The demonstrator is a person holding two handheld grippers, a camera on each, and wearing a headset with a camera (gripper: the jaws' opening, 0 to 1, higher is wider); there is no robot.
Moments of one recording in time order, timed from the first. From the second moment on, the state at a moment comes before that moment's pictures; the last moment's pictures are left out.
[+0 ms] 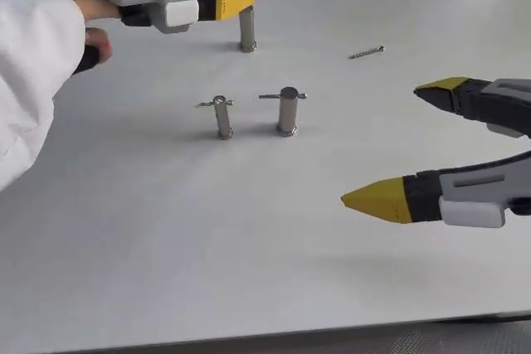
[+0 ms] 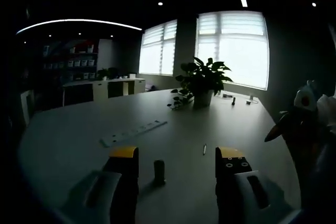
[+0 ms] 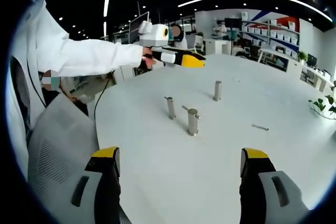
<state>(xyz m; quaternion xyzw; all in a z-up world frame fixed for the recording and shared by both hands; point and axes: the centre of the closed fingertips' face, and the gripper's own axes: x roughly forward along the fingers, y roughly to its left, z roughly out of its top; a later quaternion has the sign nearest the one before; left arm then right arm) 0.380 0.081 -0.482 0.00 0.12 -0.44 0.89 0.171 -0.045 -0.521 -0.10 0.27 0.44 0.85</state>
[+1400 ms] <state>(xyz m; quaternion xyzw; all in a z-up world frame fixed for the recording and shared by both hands) 0.419 0.053 -0.569 0.08 0.23 -0.44 0.86 0.165 -0.043 -0.540 -0.06 0.29 0.43 0.85</state>
